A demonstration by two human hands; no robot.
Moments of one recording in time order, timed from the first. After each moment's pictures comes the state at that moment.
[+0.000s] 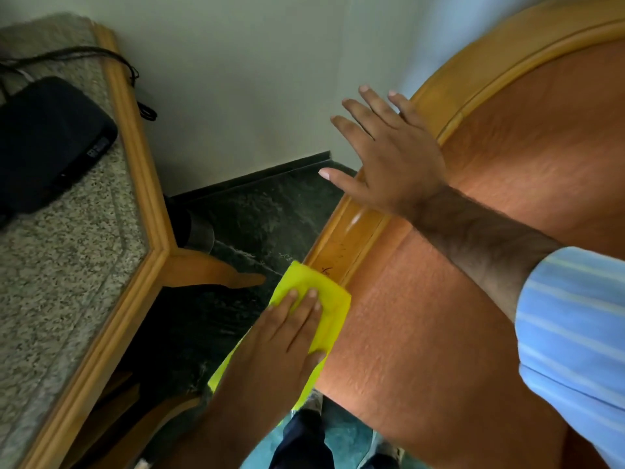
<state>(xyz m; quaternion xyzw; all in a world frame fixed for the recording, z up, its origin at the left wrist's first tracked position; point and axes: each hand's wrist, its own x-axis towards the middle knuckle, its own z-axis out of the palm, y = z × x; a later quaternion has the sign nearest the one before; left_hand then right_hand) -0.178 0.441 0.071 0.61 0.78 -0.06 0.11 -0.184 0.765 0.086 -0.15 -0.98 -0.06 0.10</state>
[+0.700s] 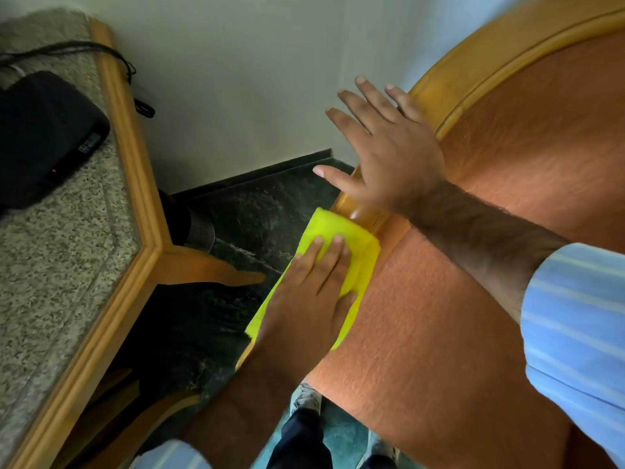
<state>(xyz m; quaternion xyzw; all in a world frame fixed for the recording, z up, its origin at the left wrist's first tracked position) -0.175 0.514 0.065 0.55 0.83 0.03 0.12 -0.184 0.764 0.080 -0.15 -0.97 -0.06 0.16</state>
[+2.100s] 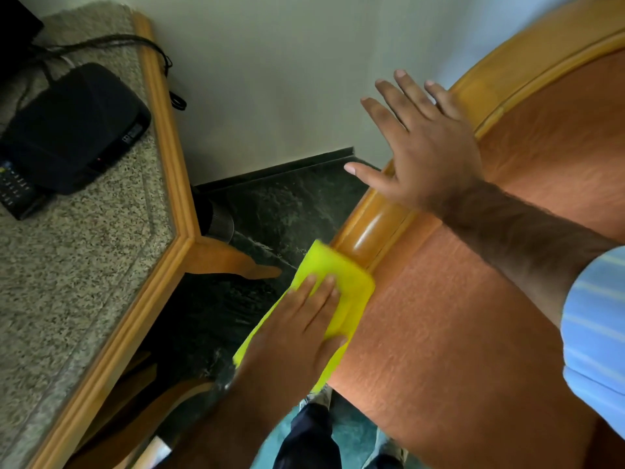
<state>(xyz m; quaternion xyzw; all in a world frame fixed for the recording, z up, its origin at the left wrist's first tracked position) -0.178 0.445 0.072 0.59 0.80 0.00 0.10 -0.186 0.766 0.087 -0.15 -0.98 -0.06 0.14</state>
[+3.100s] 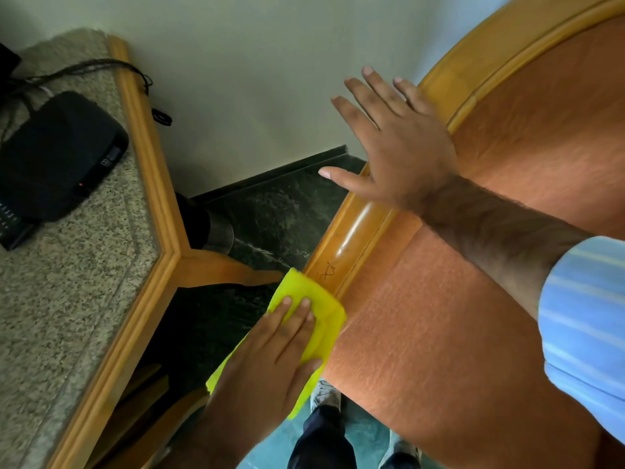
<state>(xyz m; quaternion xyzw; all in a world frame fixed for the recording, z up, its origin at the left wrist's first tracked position) -0.183 0.425 0.069 0.61 0.79 -0.01 0.10 -0.187 0.767 0.088 -0.15 -0.98 -0.03 0.13</state>
